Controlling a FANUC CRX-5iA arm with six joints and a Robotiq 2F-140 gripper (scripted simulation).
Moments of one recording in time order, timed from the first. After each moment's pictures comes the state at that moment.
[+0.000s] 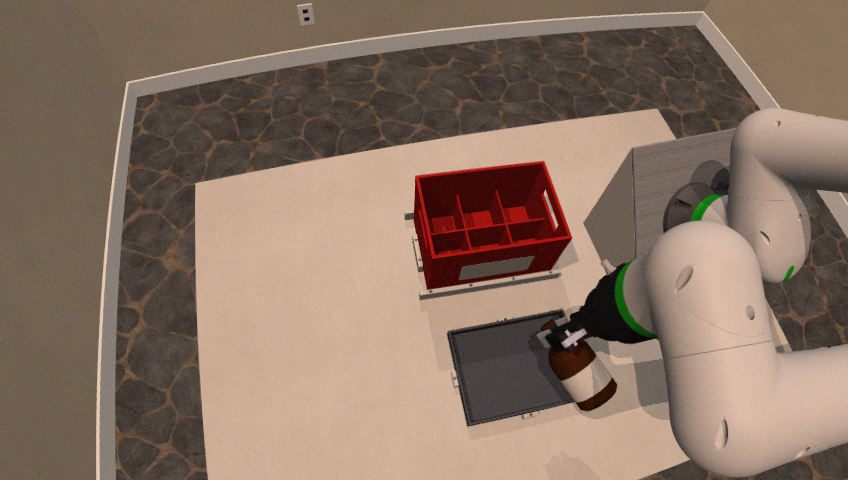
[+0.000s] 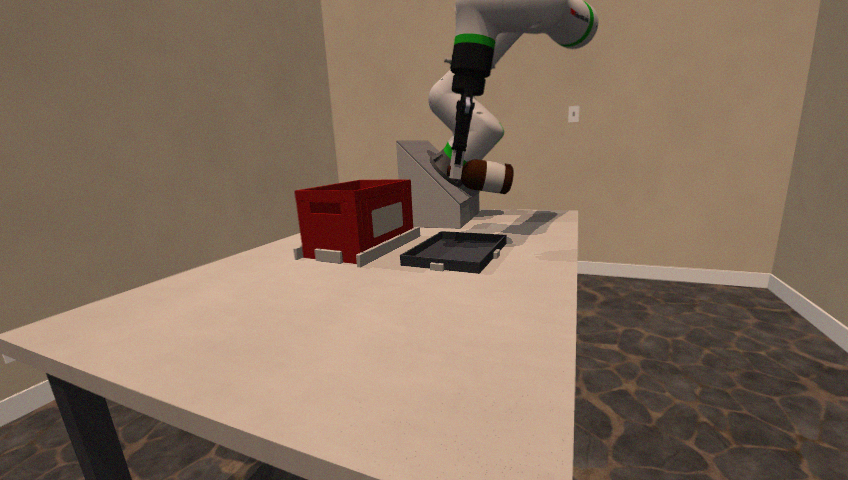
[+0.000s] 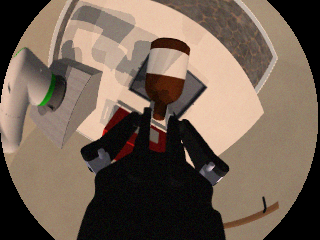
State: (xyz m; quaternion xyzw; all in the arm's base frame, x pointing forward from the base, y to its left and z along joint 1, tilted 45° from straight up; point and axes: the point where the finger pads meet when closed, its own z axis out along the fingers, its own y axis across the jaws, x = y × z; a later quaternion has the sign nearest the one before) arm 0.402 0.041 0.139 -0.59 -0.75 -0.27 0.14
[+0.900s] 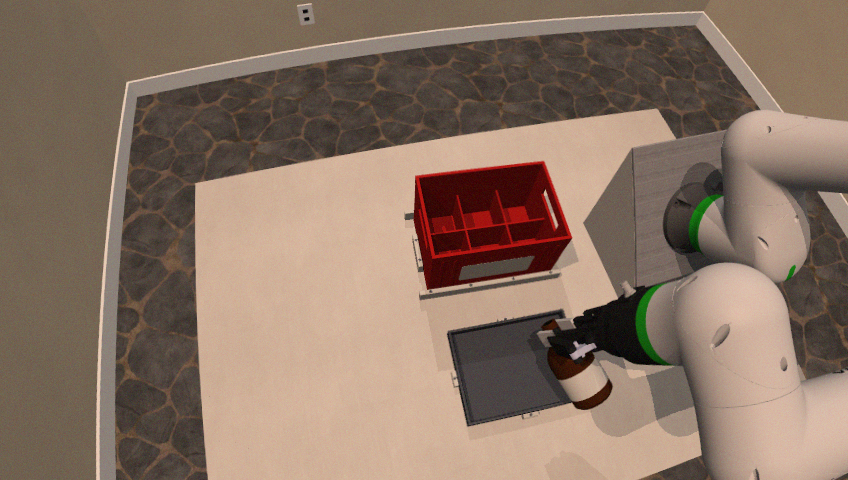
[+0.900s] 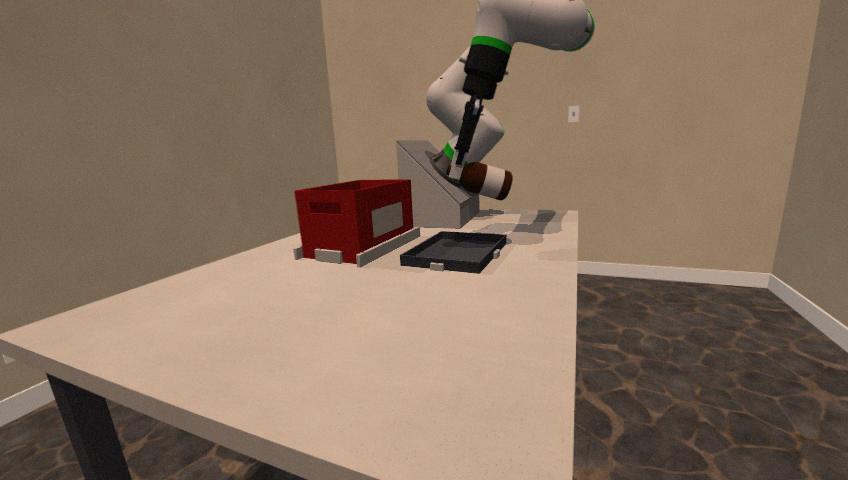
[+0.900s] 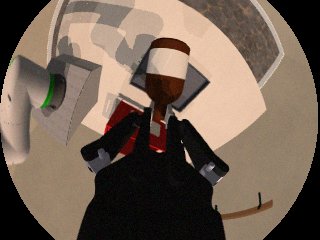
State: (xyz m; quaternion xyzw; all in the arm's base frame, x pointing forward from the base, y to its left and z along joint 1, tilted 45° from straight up) arm 0.400 0.043 0.140 -0.60 -0.76 -0.23 0.09
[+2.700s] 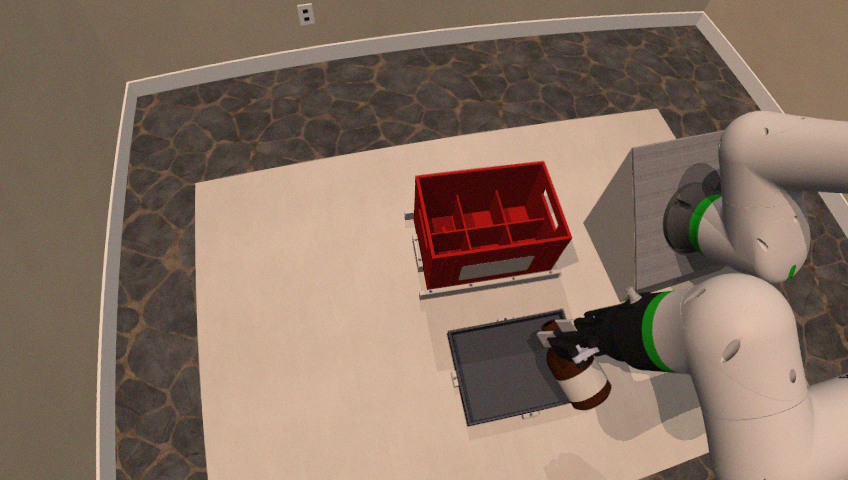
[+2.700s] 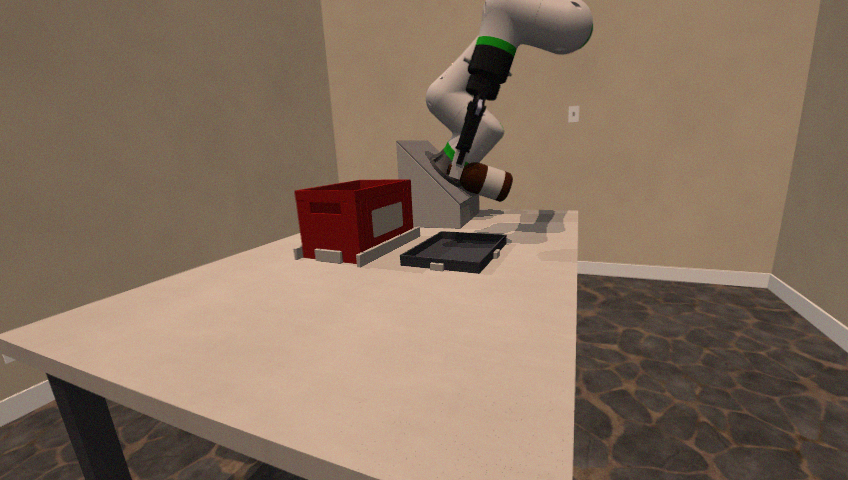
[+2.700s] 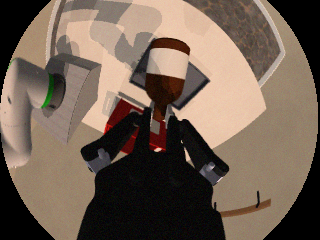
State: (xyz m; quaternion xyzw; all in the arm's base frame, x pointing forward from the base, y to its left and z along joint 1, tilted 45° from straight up) arm 0.401 0.044 0.142 -0.61 -0.76 -0.22 0.07
